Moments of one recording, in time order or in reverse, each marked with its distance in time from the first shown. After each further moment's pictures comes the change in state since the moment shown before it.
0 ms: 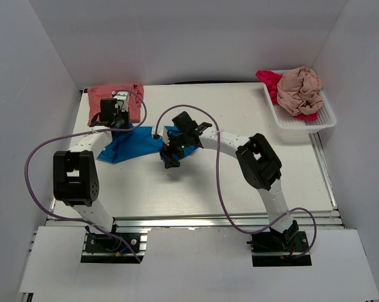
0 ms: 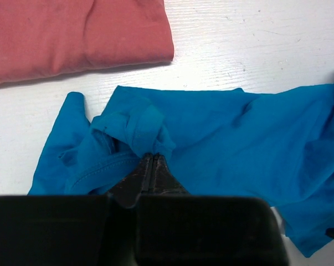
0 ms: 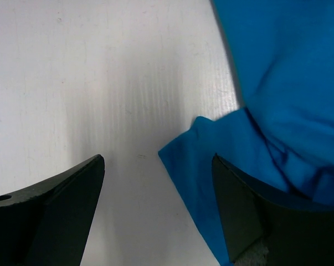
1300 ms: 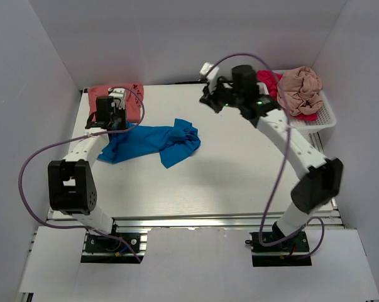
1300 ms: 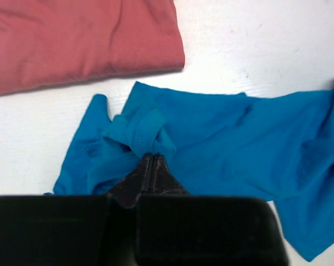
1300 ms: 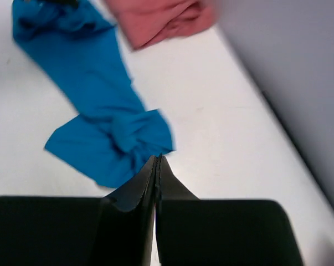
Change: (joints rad) left arm 0.000 -0.072 -0.008 -0.032 -0.043 0.026; right arm -0.231 -0.452 -0.006 -0.013 0.144 0.066
